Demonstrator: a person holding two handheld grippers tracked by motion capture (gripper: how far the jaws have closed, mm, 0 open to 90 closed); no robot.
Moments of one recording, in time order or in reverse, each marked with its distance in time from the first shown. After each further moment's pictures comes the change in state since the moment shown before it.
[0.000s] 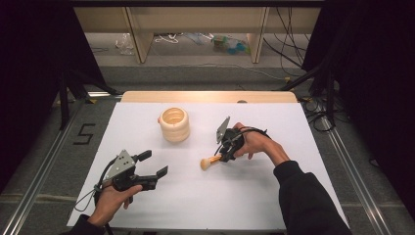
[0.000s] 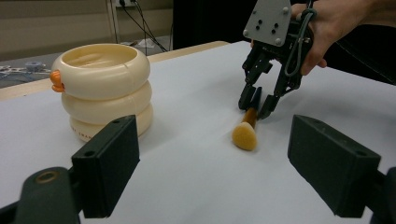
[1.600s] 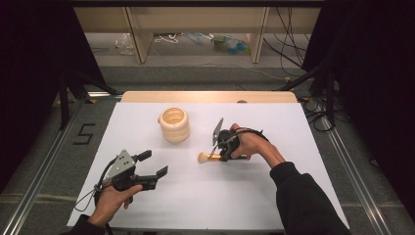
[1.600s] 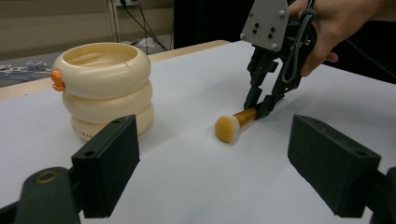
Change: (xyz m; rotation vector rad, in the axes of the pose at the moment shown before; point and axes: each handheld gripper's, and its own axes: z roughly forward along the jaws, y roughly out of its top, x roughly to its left) left arm 0.000 0.000 0.000 0.004 0.002 0.003; right arm 0.007 0.015 0.001 0.111 -0.021 0.050
